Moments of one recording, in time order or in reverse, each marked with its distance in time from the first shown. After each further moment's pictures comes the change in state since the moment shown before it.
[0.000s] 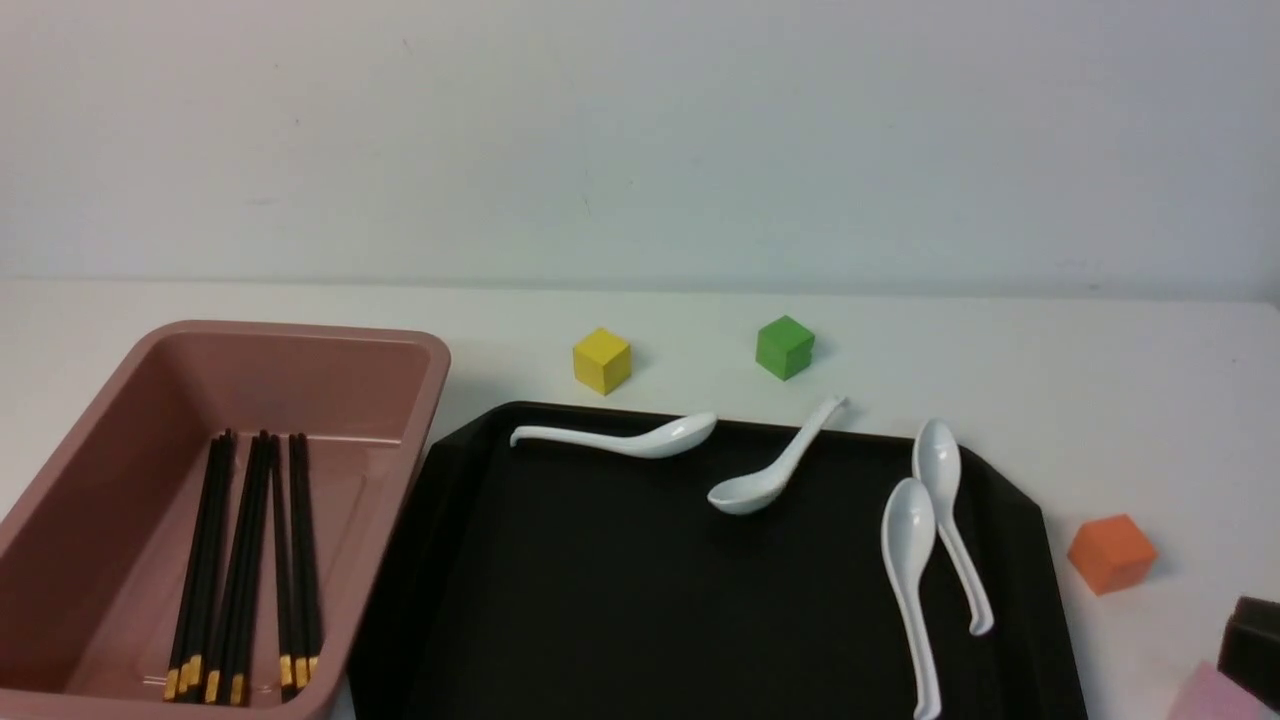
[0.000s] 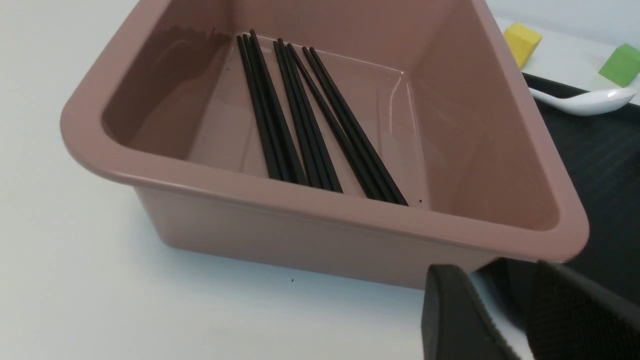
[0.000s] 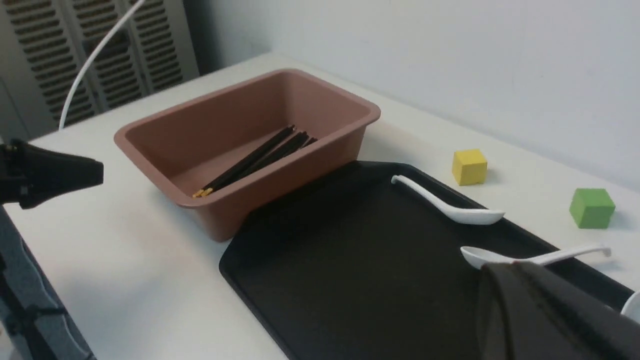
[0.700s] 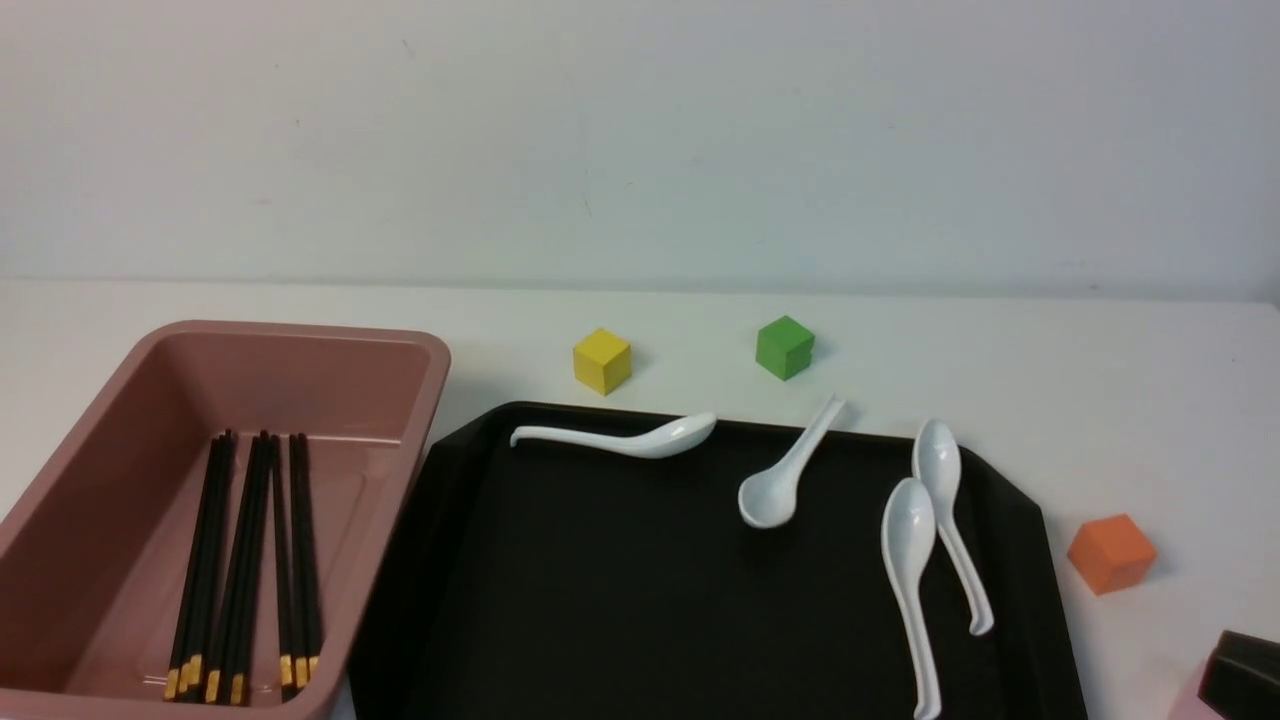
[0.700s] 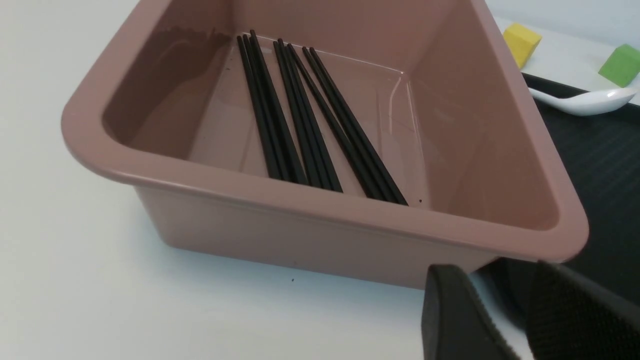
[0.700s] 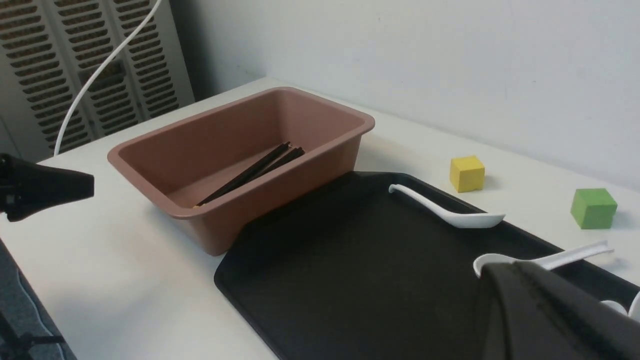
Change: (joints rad) right arm 0.000 -0.036 0.083 0.014 -0.082 0.001; left arm 0.000 0.000 0.000 0.000 0.000 0.000
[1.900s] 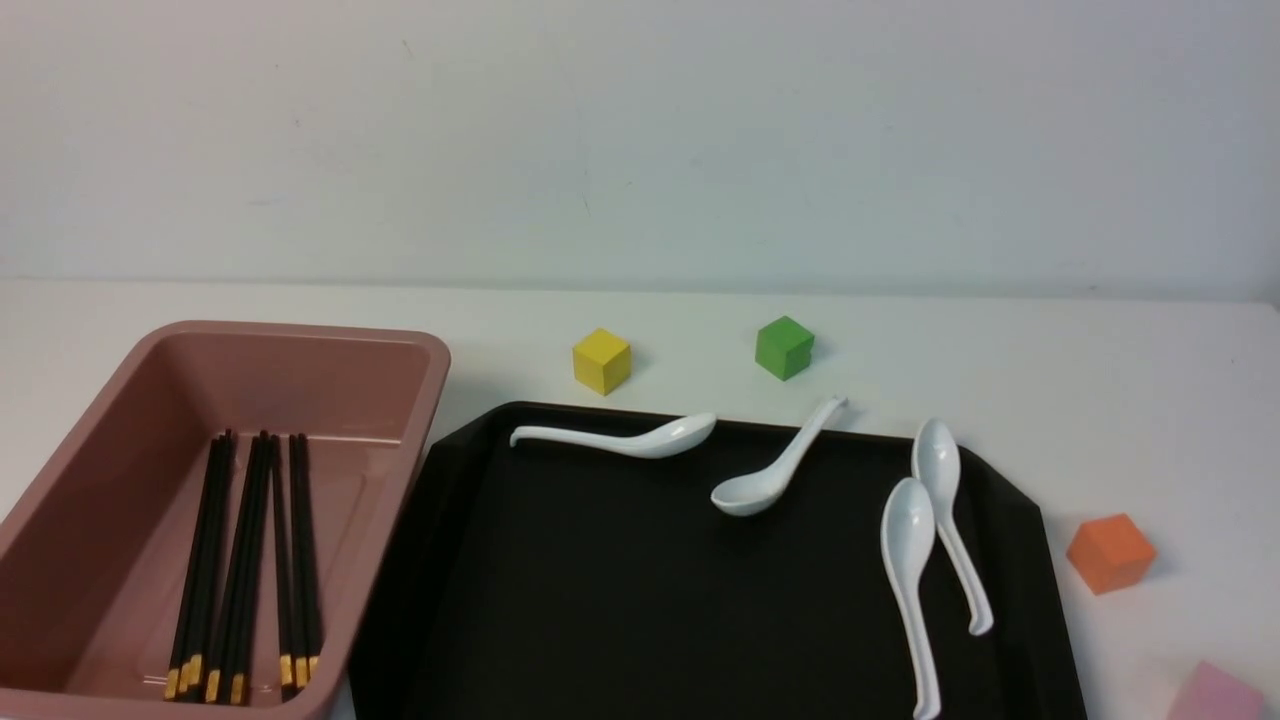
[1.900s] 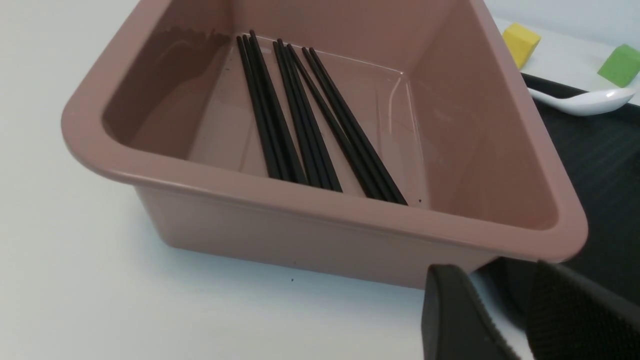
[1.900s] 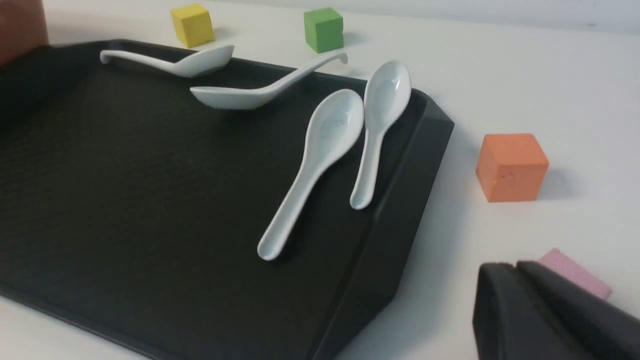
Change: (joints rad) right arm -0.428 -0.295 0.380 -0.240 0.067 0.197; left arm 0.000 0.000 0.000 0.000 0.000 0.000
